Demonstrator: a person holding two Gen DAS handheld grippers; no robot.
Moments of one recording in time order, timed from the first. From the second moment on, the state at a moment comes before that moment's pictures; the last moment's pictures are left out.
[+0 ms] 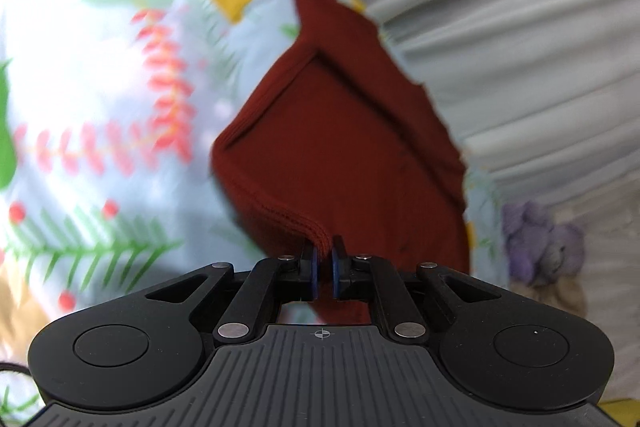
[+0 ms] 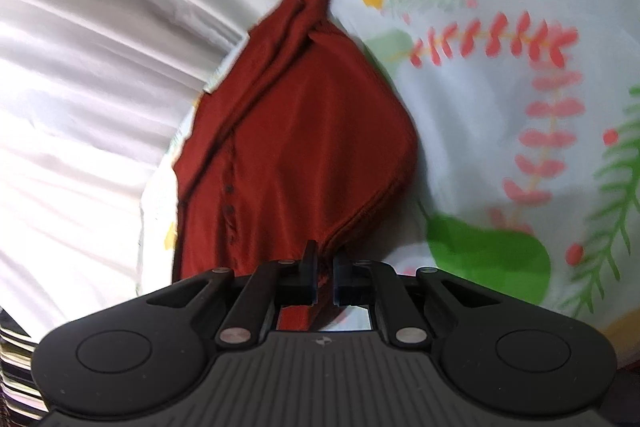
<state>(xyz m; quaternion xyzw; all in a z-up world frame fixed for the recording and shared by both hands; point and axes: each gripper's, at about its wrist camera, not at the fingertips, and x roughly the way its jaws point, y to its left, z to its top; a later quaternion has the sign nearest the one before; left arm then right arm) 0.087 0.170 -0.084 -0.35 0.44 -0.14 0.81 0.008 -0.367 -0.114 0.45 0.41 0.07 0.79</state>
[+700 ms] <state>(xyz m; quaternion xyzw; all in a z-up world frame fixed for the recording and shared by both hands) 0.252 0.129 -0.070 -0.20 0.40 -0.10 0.89 0.189 -0.351 -0.086 0.29 0.36 0.01 0.89</state>
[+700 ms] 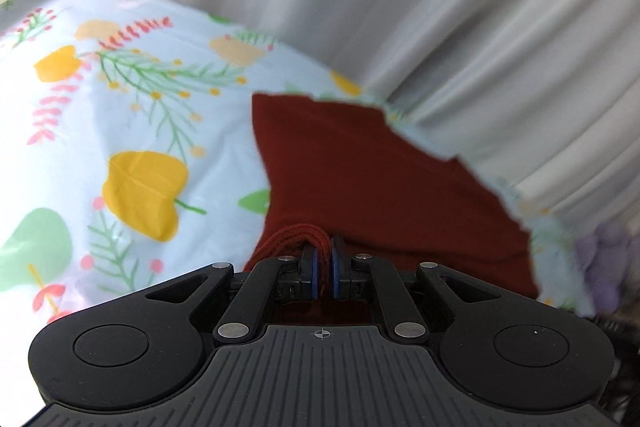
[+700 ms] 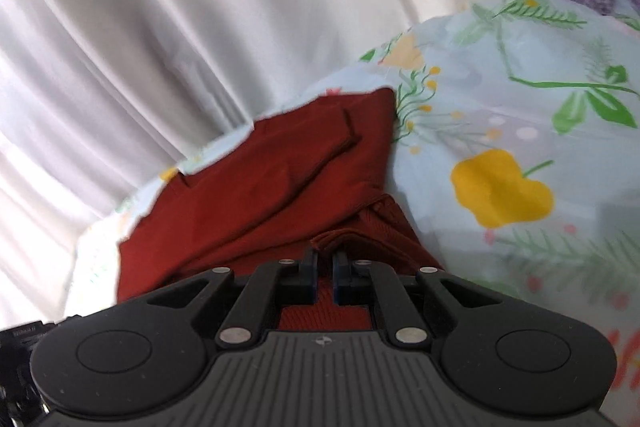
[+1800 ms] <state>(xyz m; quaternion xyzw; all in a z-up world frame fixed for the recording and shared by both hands) 0.265 0.098 -0.103 -0.06 0.41 -0.13 0.90 0.202 -0.319 -0.105 0.08 0.38 -0.01 0.92</state>
